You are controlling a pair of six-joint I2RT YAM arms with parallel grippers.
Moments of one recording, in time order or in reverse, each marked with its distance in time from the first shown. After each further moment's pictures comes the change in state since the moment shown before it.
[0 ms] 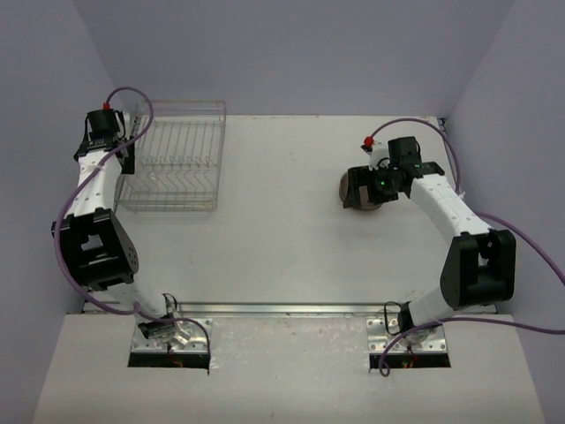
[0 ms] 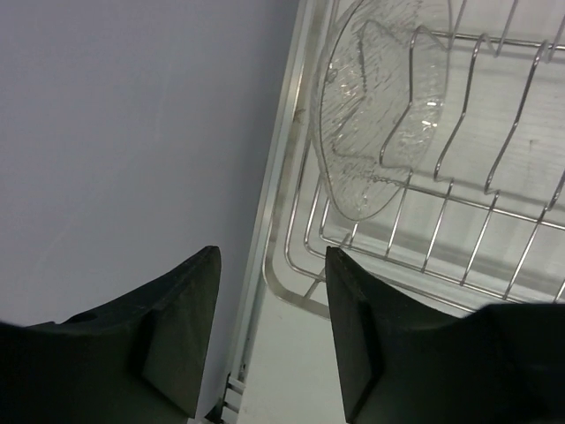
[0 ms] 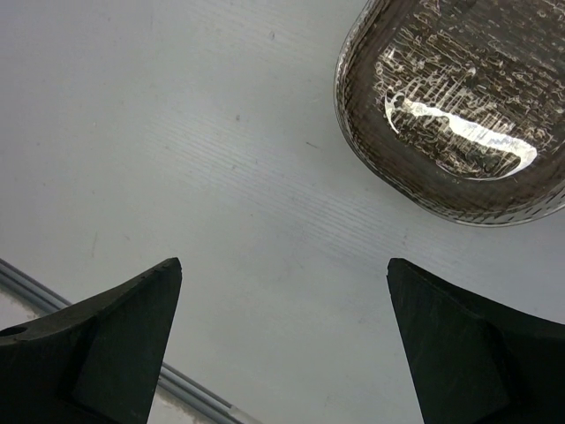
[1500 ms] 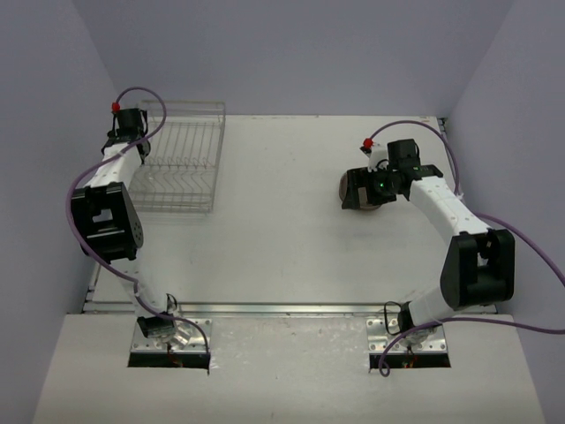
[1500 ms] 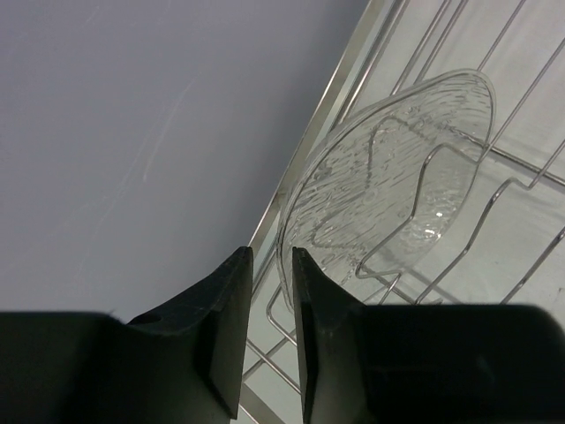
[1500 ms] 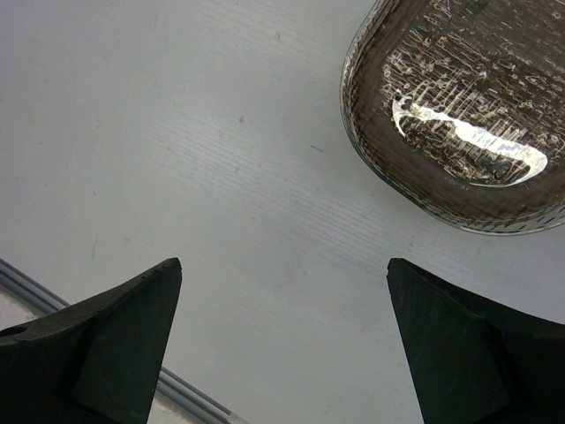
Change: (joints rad) left arm -0.090 0.215 0.051 0.182 -0.308 -0.168; right arm 0.000 0.000 -0.030 0.037 -0.017 0.001
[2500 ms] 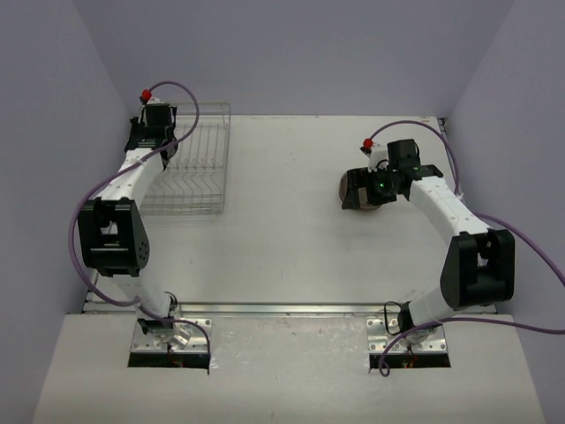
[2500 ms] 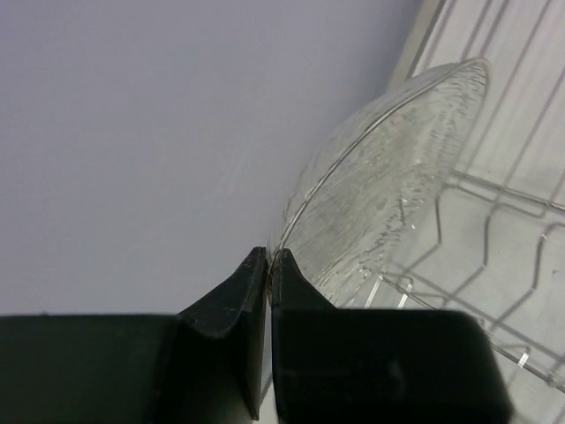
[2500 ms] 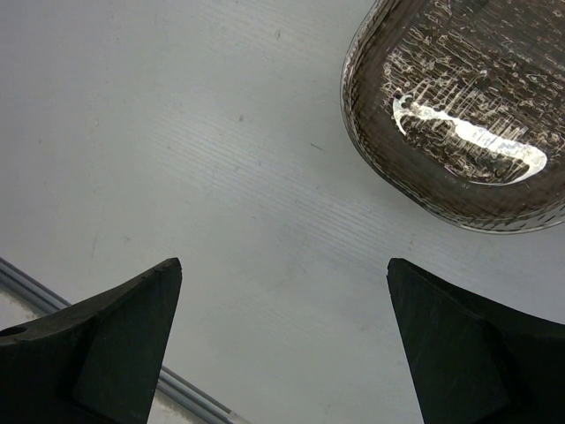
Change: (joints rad) left arm -0.196 -0.138 -0.090 0.130 -0.258 0.184; right arm 0.000 -0.001 0.000 -0.004 0.000 -0.002
